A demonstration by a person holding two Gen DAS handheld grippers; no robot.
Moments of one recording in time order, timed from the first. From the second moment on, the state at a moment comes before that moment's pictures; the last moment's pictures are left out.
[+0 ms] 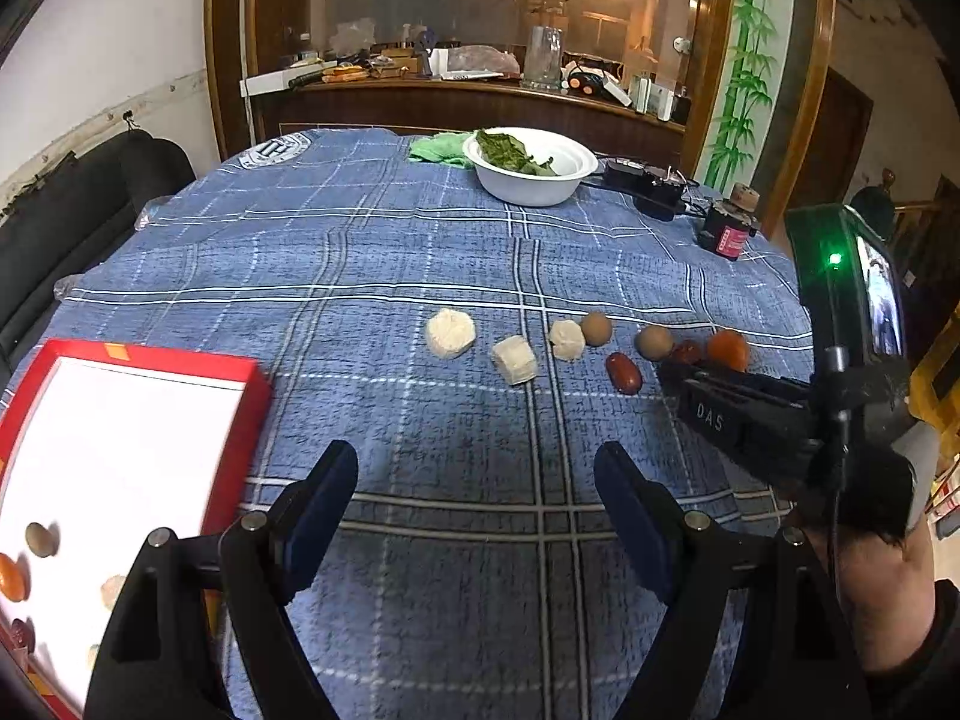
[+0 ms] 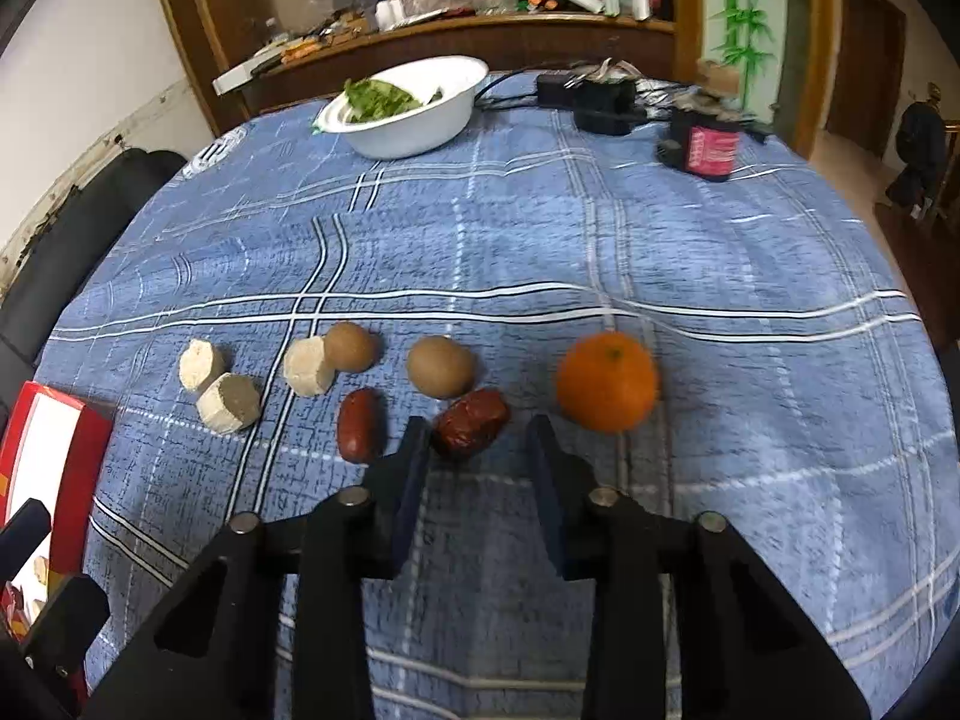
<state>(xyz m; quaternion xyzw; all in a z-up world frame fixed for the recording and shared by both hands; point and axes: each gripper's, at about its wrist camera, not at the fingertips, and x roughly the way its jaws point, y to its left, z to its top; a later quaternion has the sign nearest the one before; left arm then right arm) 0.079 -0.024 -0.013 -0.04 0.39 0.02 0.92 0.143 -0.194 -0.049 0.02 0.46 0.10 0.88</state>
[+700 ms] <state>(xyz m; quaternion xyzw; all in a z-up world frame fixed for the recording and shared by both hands) 0.161 -0.034 -0.047 -0.08 0.43 0.05 0.90 0.136 -0.215 -0.051 0.06 0.45 0.12 0.88</state>
